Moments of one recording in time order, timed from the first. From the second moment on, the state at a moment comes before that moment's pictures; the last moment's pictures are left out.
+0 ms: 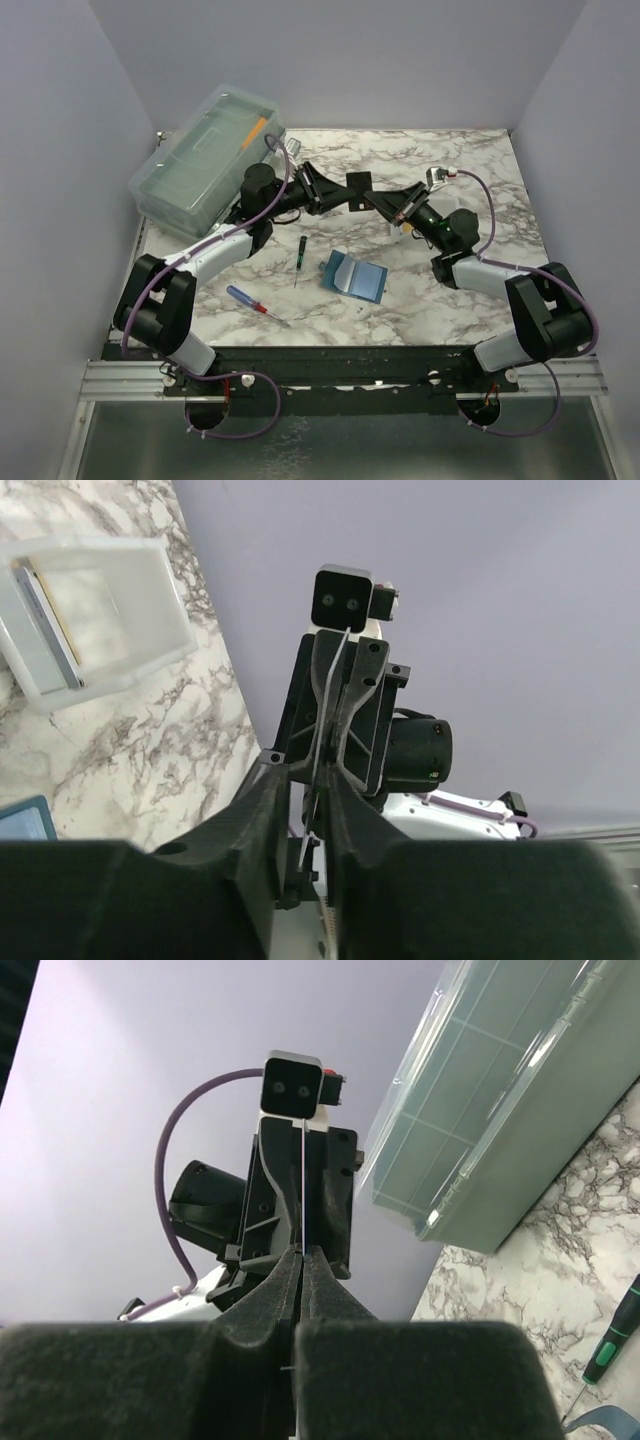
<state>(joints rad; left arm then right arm) -0.47 1.53 0.95 0.59 0.66 -1.29 0.36 1.47 0.55 1.24 -0.48 1.39</state>
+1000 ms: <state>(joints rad) -0.62 1.70 1.12 -0.43 0.71 -0.47 0.39 1.44 0.56 0.10 -0.65 0.68</state>
